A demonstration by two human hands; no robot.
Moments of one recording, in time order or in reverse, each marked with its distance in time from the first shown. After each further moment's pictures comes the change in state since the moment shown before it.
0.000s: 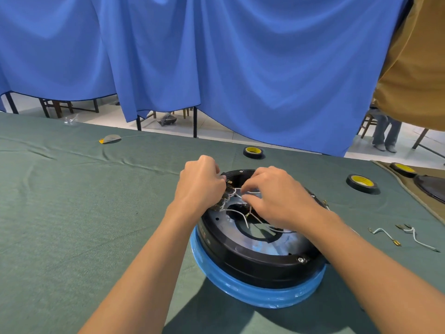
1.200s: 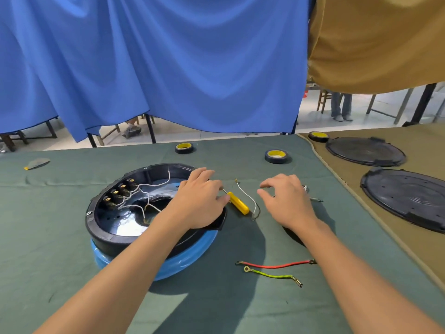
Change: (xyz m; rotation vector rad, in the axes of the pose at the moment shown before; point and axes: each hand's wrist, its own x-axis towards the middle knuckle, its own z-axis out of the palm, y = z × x) left_hand -0.052 0.114 0.114 0.444 -0.354 0.455; right_hand -0.127 0.176 -0.003 0.139 0.219 0.492
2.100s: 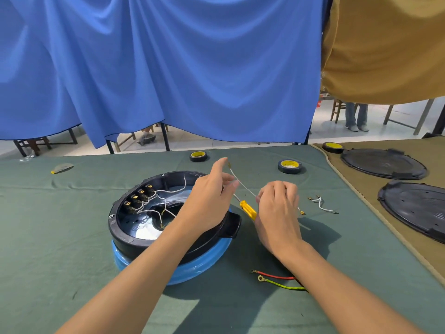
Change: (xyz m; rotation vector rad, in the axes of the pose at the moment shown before) left_hand -0.015 0.008 -0.016 -0.535 0.300 0.014; right_hand -0.021 -0.051 0.021 -0.281 0.160 -0.097
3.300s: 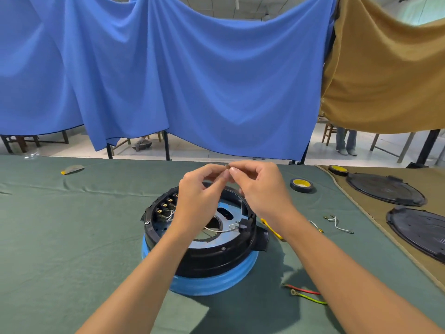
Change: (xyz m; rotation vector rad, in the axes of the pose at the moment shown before) left_hand -0.019 -0.029 -0.067 -0.431 0.371 0.141; right_hand 0.044 -0.100 -0.074 0.999 -0.064 0.025
